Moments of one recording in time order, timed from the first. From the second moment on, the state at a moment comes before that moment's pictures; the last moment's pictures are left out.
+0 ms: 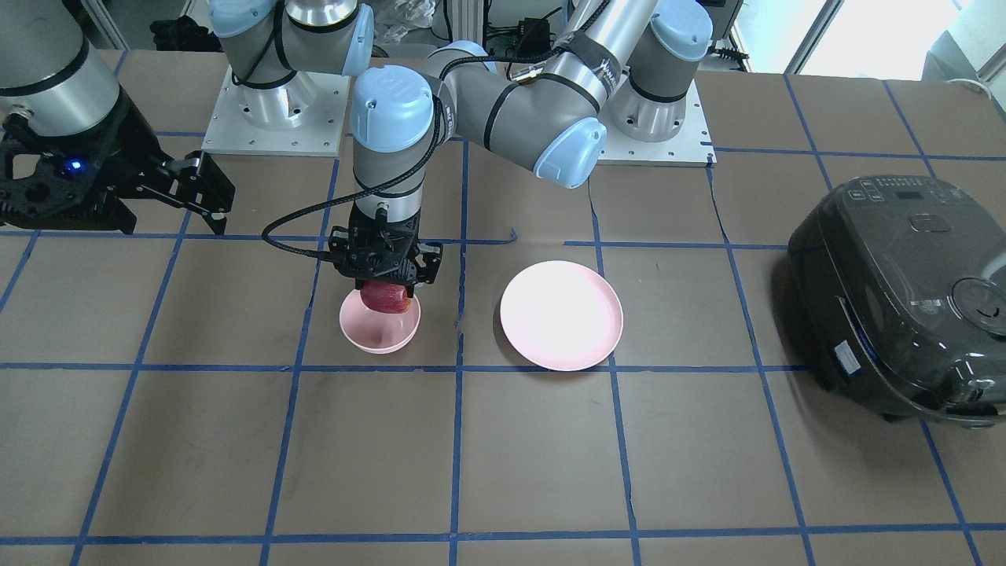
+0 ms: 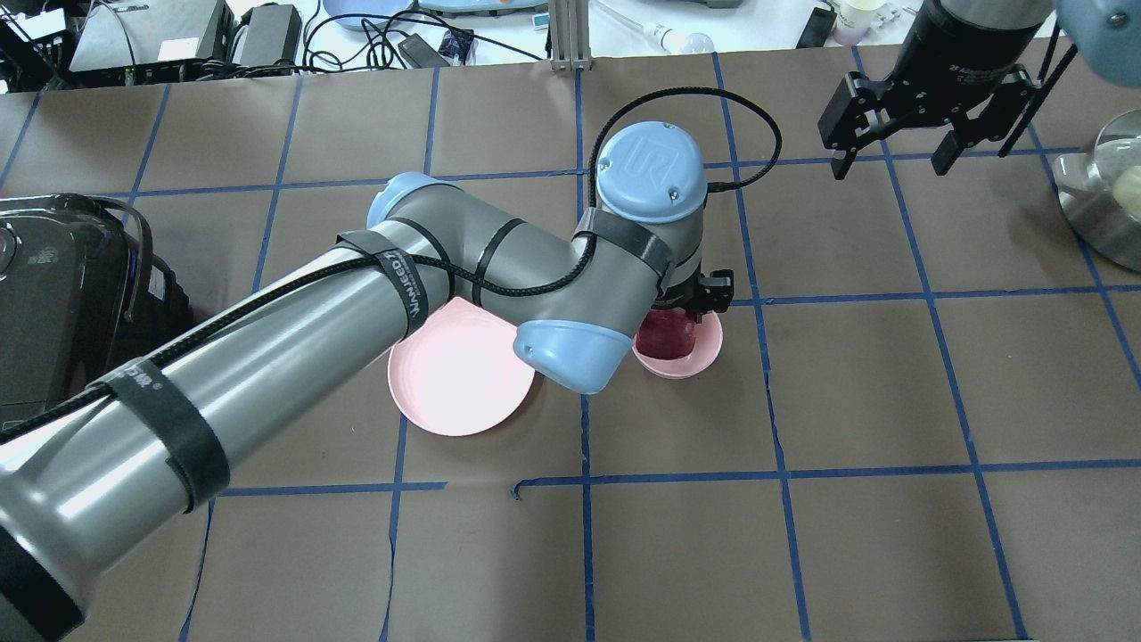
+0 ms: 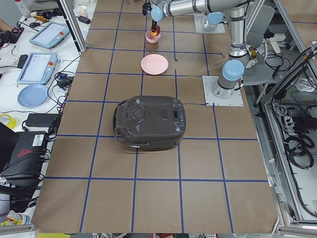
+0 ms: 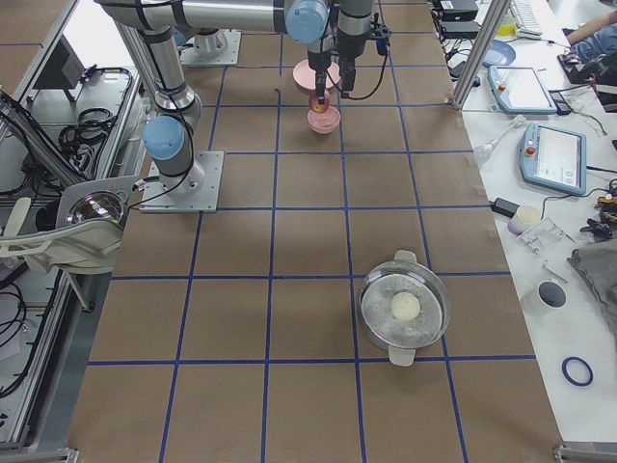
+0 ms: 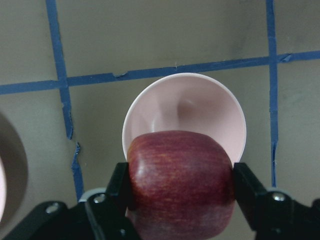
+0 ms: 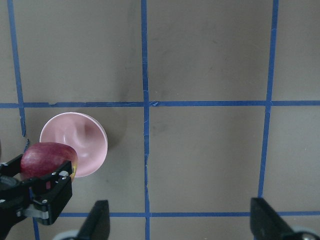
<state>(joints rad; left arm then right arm) -2.14 -2.01 -1.63 -0.91 1.51 -0.51 1.47 -1.50 1.48 -1.53 -1.57 -0.10</state>
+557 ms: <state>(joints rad) -2.14 -2.04 -1.63 -0.89 1.52 -0.57 1.47 -1.49 1.45 -1.53 -1.57 -0.10</state>
